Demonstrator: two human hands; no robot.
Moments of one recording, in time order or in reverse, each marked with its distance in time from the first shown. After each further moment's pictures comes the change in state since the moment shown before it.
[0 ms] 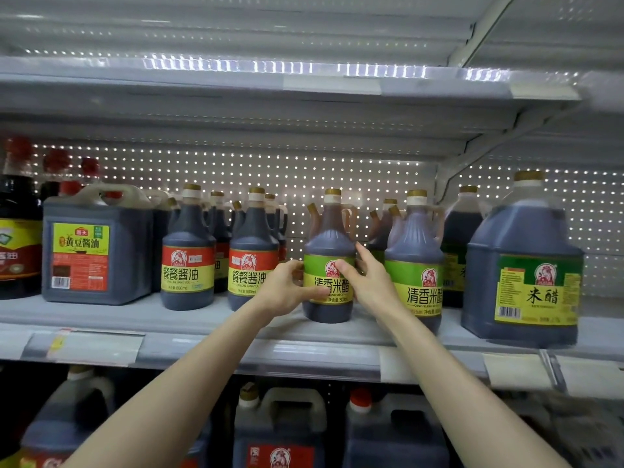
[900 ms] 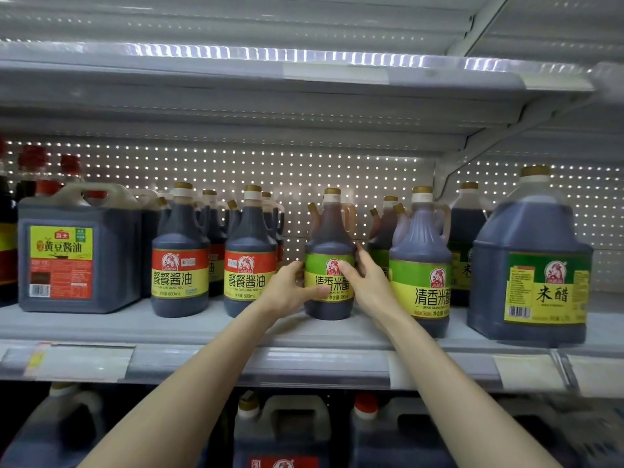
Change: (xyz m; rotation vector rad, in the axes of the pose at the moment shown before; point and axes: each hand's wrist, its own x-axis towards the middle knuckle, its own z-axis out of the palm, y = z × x) left_hand 0.021 -0.015 0.004 0.026 -0.028 0.000; right_hand 0.016 0.019 0.012 0.067 0.012 0.050
